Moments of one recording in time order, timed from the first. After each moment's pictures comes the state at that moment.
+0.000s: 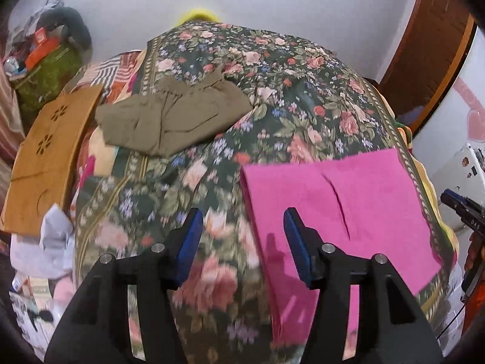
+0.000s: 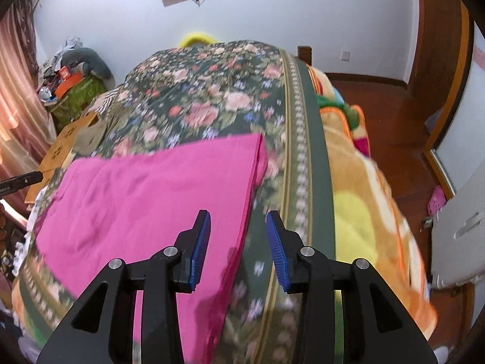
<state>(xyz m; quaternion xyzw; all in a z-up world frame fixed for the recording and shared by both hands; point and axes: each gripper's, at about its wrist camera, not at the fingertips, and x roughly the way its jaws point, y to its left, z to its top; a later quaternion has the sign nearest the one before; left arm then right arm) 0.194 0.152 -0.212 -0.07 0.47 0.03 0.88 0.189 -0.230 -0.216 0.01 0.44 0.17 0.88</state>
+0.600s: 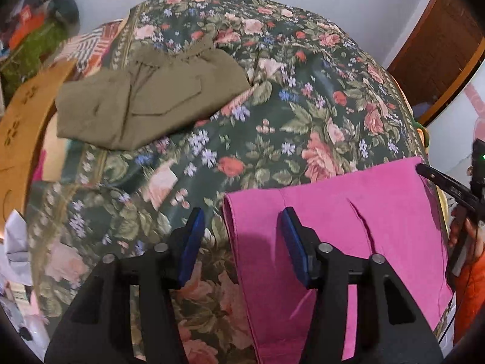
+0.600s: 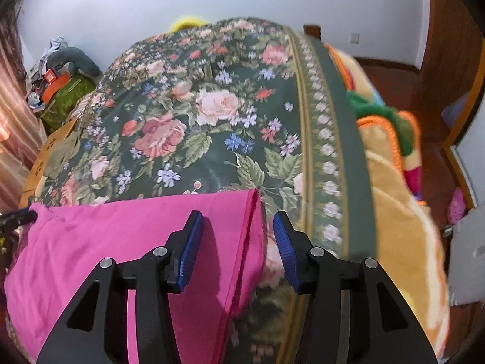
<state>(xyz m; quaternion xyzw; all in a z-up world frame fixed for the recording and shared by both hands) 0.264 0.156 -0.281 -0.11 0.52 0.02 0.85 0.316 -0.205 -0.280 0.03 0.49 0.19 0.85</state>
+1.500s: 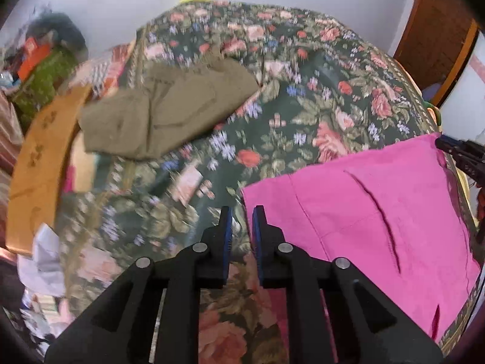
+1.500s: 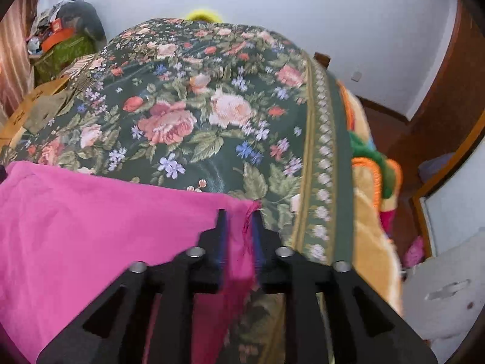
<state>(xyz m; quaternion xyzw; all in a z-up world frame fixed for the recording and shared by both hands) 0.243 0.148 -0.258 -0.02 0.50 0.05 0.86 0.291 -0.178 -0.253 -0.13 0.44 0.16 0.87</state>
